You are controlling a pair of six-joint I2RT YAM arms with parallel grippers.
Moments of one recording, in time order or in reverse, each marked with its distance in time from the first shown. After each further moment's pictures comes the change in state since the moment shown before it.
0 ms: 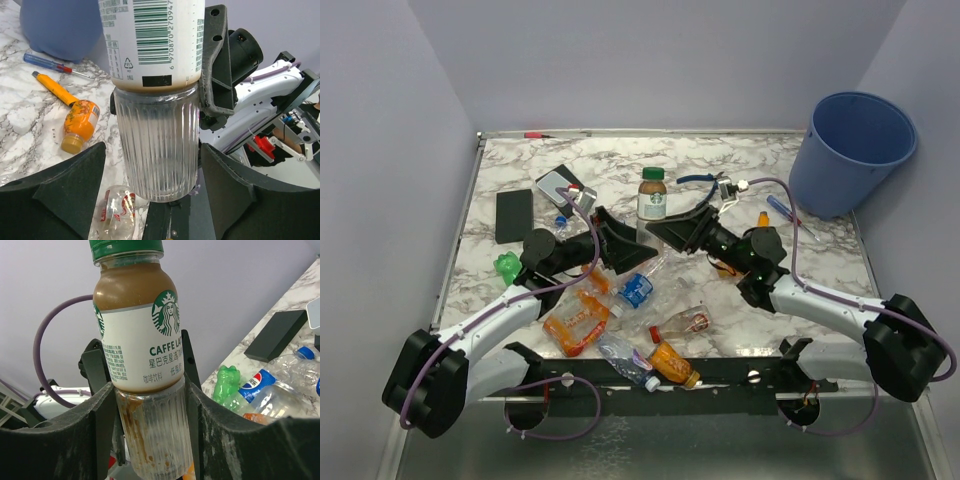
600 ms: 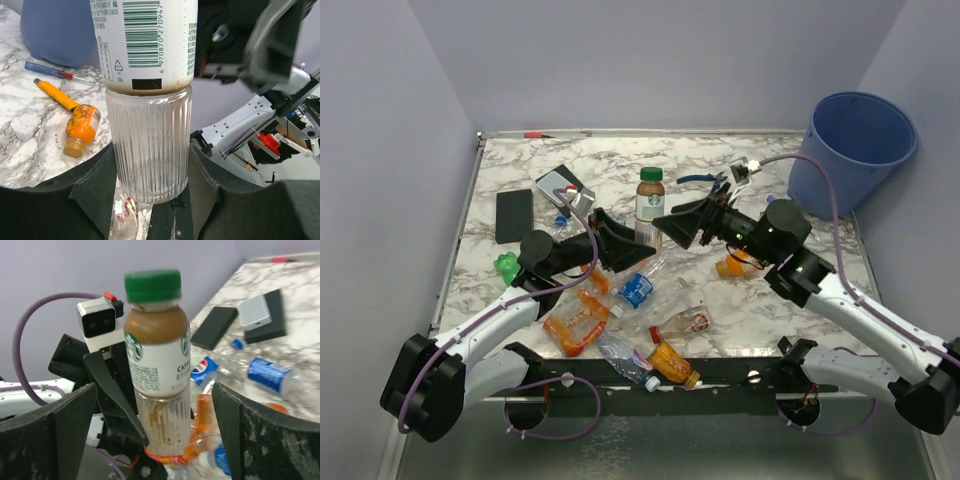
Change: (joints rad) left arm -0.001 -0.021 0.000 0.000 0.009 0.025; right arm 0.006 -0.196 0.219 -0.654 0.044 -0.273
